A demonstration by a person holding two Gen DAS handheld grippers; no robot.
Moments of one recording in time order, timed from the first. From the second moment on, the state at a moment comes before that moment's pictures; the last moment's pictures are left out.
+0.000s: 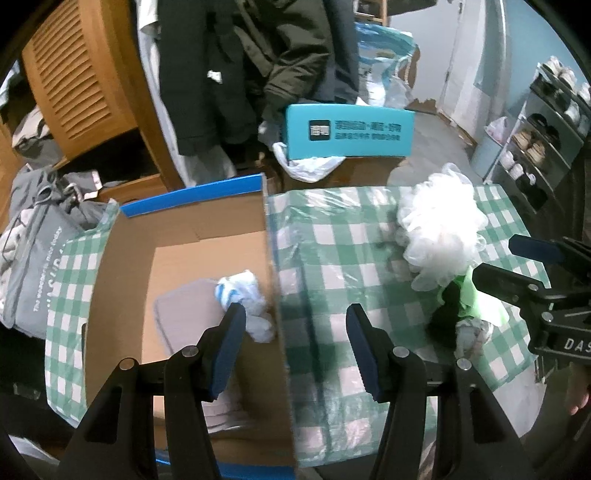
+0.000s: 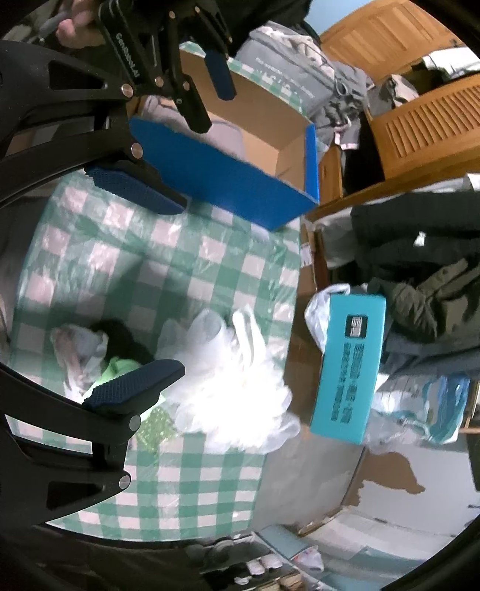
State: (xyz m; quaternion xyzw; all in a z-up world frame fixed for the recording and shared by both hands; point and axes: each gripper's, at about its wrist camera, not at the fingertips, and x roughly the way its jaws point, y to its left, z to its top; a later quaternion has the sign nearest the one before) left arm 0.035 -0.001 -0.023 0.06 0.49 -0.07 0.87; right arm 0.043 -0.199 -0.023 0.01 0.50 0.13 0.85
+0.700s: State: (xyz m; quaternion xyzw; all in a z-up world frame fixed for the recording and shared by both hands) left arm 0.038 -0.088 -0.065 0.10 0.54 -0.14 0.82; right arm 0.030 -0.288 -0.067 0.04 0.54 0.07 0.84
